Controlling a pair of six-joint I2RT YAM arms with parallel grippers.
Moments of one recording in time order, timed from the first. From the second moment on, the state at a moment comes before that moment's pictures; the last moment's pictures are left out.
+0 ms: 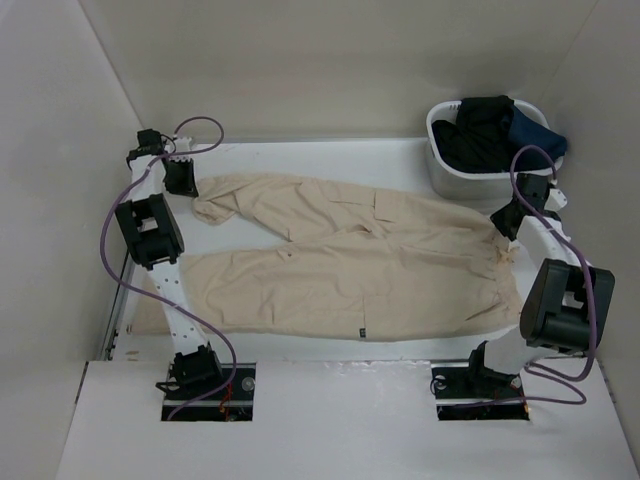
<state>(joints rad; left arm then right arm) 0.30 2.46 2.17 -0.83 0.40 0.33 -0.26 1.53 1.01 -0.33 0.23 0.73</state>
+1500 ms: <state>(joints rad) 0.84 1.17 0.87 -0.70 0.64 0.86 -0.50 0.99 0.51 -0.01 -0.08 0.89</state>
